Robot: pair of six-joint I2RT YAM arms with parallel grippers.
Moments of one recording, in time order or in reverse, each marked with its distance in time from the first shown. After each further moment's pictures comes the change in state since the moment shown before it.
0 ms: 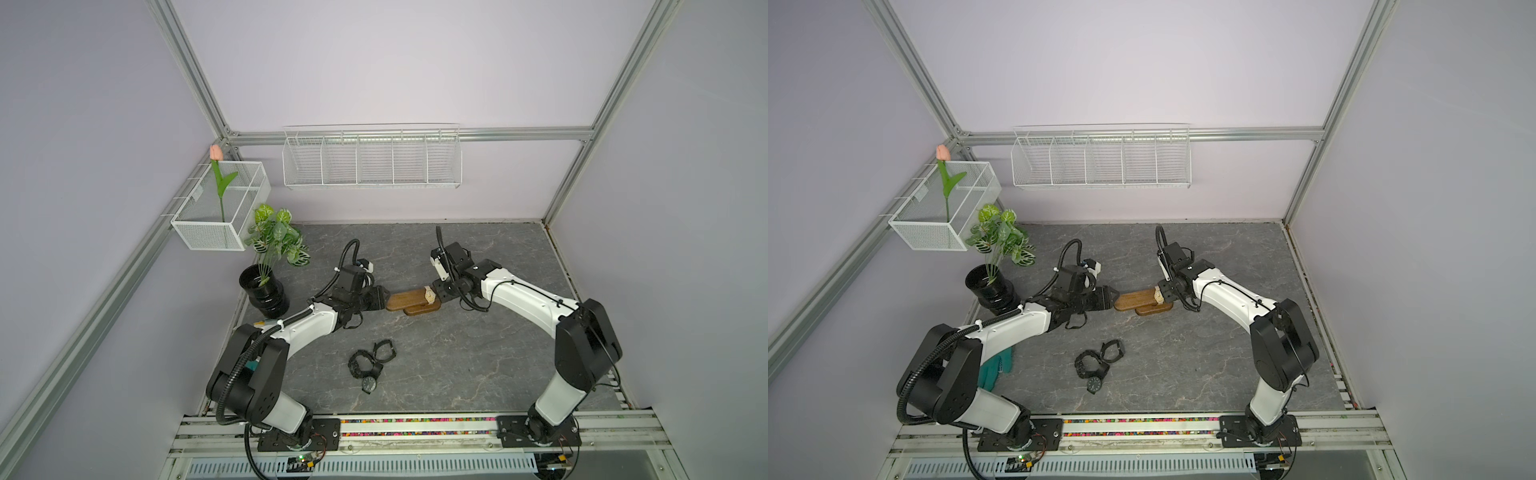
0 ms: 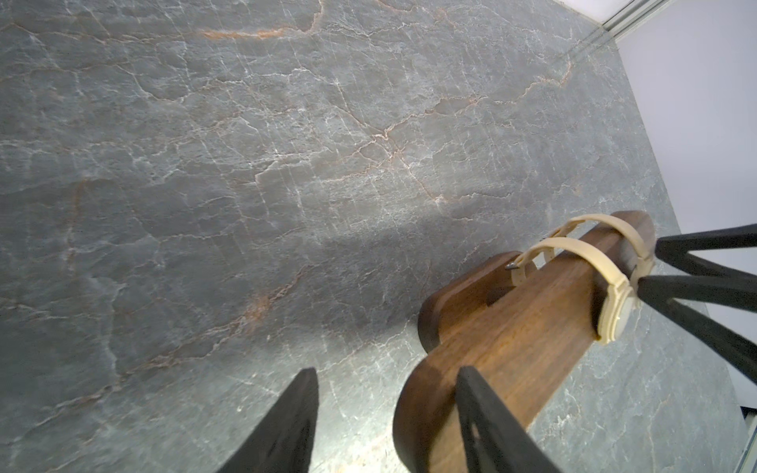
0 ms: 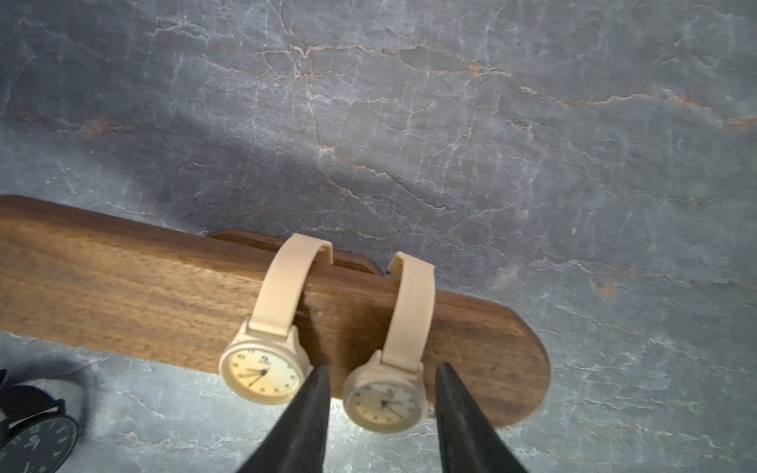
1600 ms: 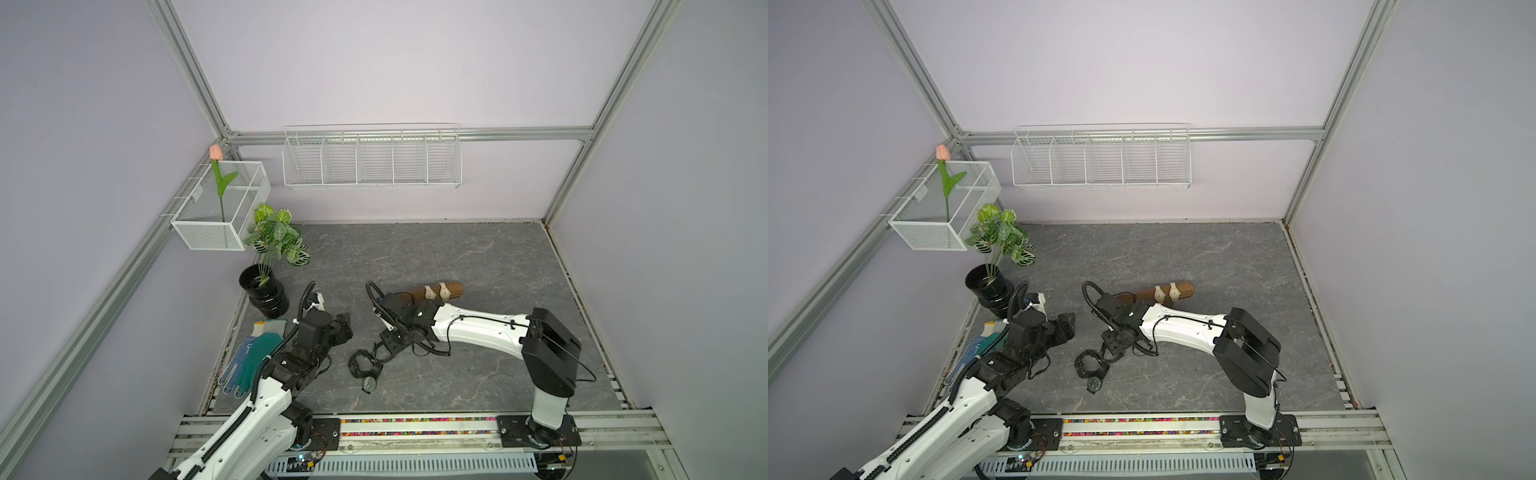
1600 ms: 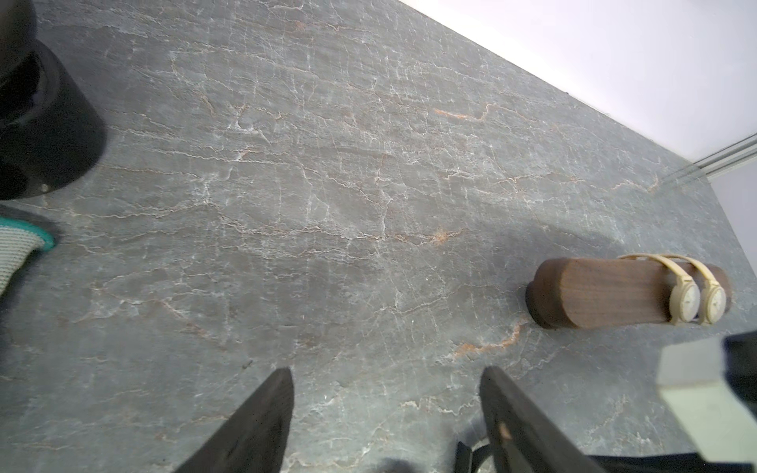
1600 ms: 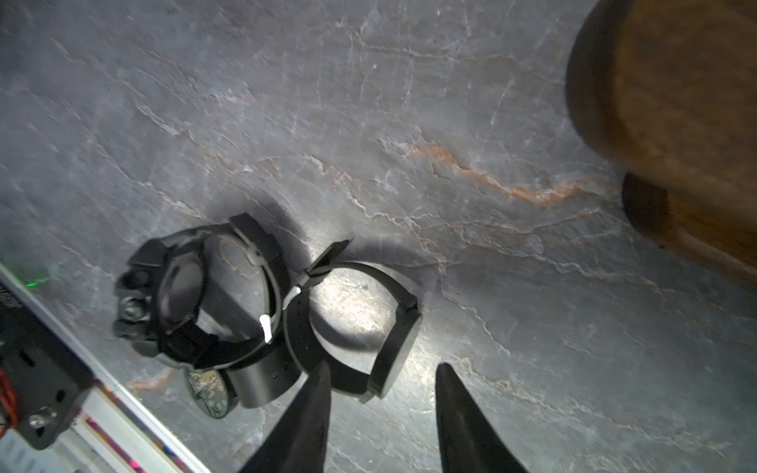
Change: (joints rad) left arm -0.001 -0.789 -0.386 -0.288 -0.418 -0.163; right arm 0.473 0.171 0.059 -0.010 -0.116 0.292
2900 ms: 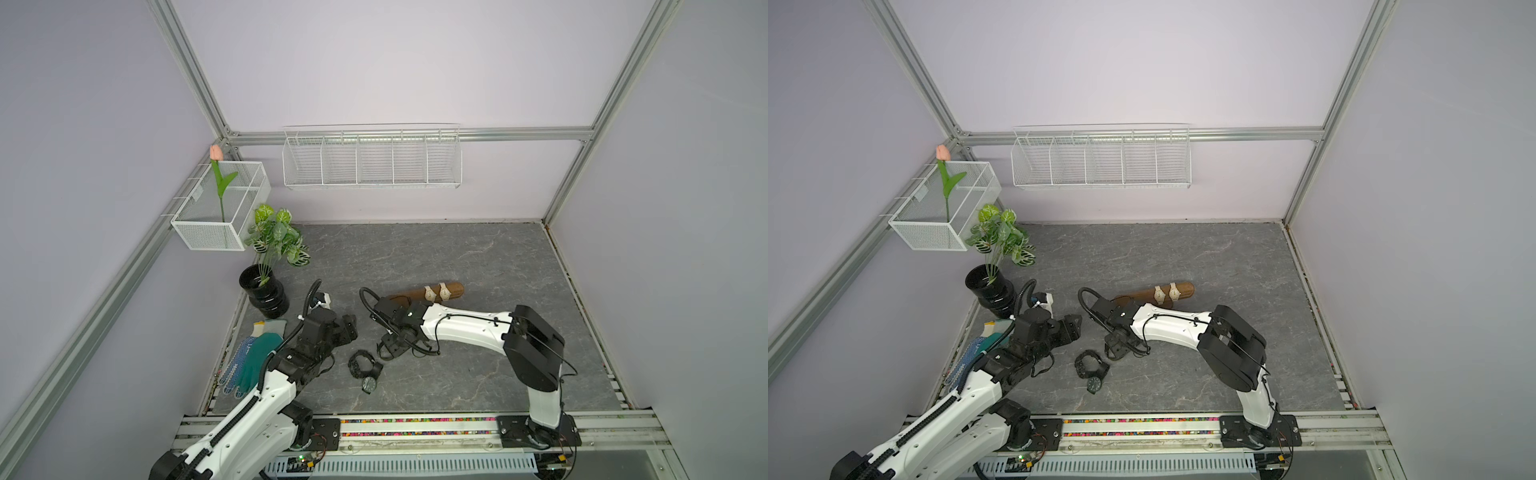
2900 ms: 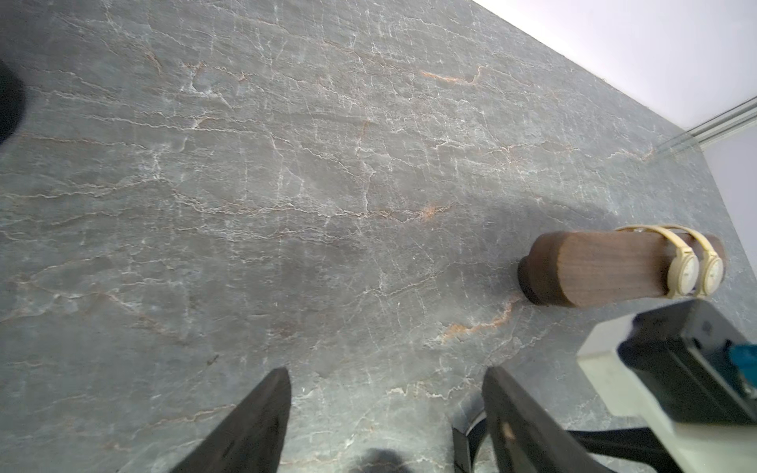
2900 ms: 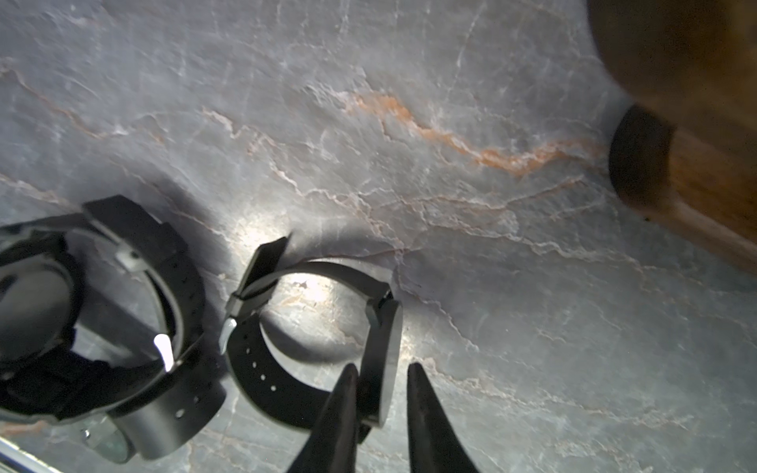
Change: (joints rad) left arm 0.000 0.081 0.000 0.035 0.080 0.001; right arm -0.002 0.080 0.050 -0.089 0.081 -0.008
